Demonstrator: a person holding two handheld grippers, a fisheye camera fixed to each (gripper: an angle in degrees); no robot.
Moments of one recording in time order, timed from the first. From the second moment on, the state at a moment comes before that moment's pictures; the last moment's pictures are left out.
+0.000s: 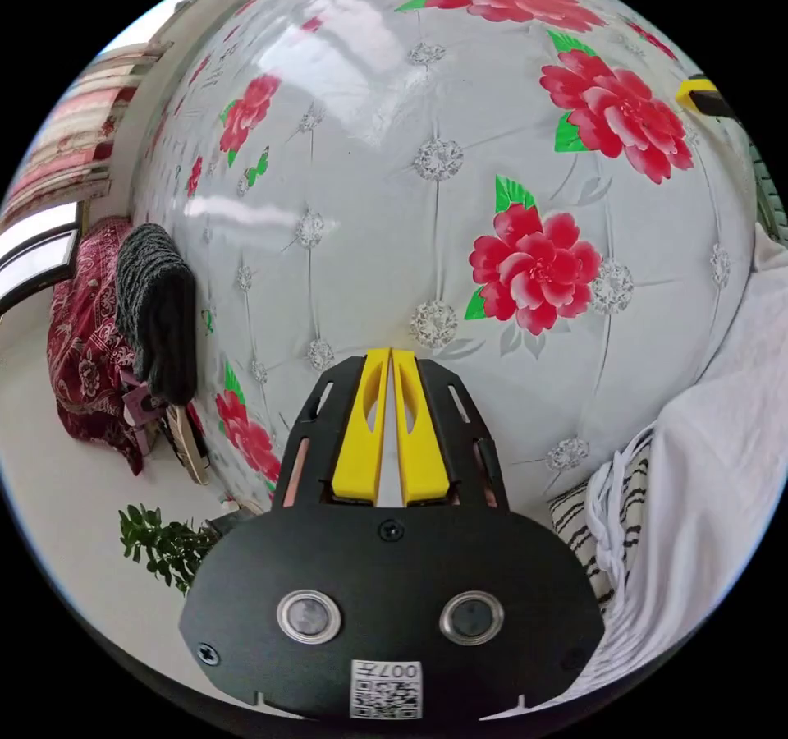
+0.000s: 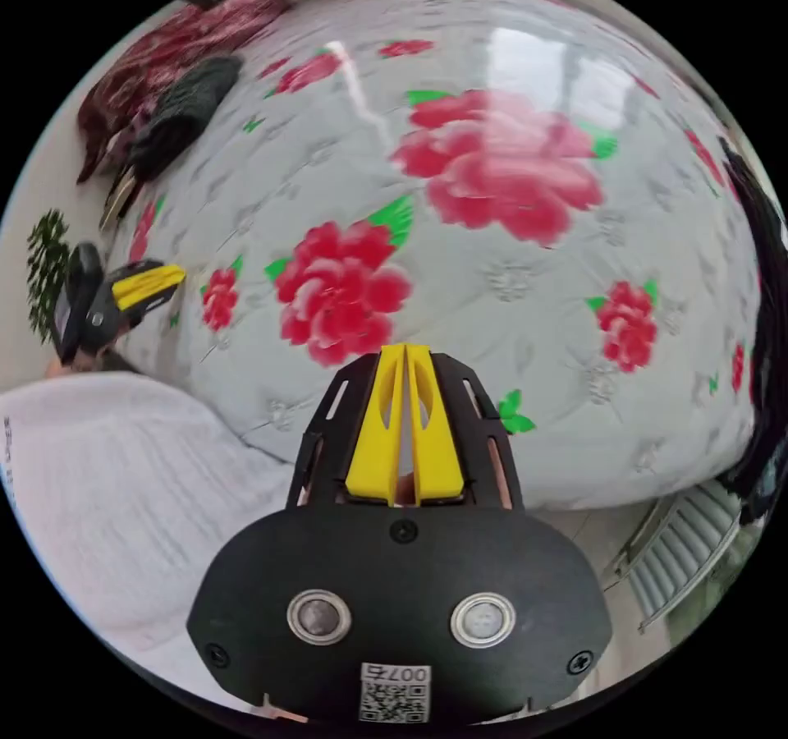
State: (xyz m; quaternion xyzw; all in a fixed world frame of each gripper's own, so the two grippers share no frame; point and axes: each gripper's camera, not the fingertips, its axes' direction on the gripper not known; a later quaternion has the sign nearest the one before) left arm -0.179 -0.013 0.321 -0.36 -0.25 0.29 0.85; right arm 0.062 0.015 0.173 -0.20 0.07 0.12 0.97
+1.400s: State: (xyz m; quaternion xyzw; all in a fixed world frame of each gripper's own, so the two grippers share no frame) left arm -0.146 -0.047 0.204 -0.22 0.01 0.09 0.97; right arm 0.421 -0.018 -0.154 0.03 -0.03 0.11 0.99
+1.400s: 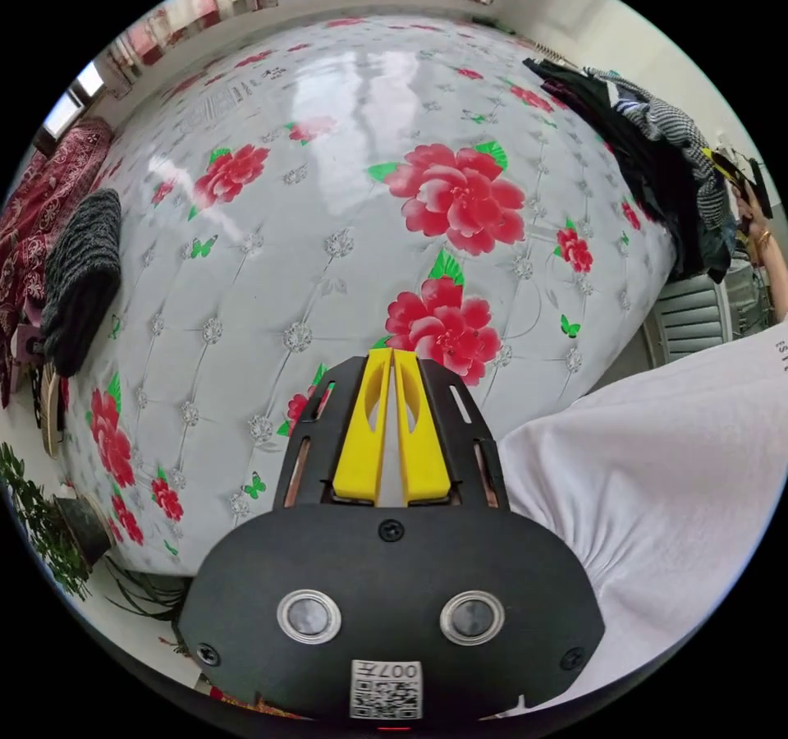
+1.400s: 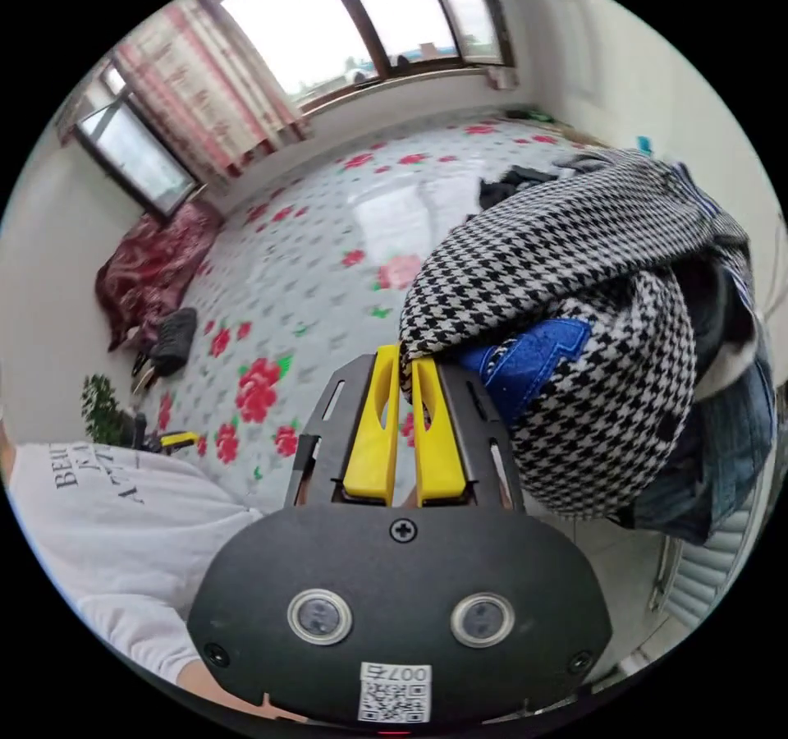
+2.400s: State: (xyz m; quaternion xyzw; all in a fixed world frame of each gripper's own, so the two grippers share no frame) left arm -0.384 0.172 0.019 -0.12 0.00 -0.22 0.97; right arm -0.148 -0.070 0.168 -0.17 -0.13 -0.40 0.89
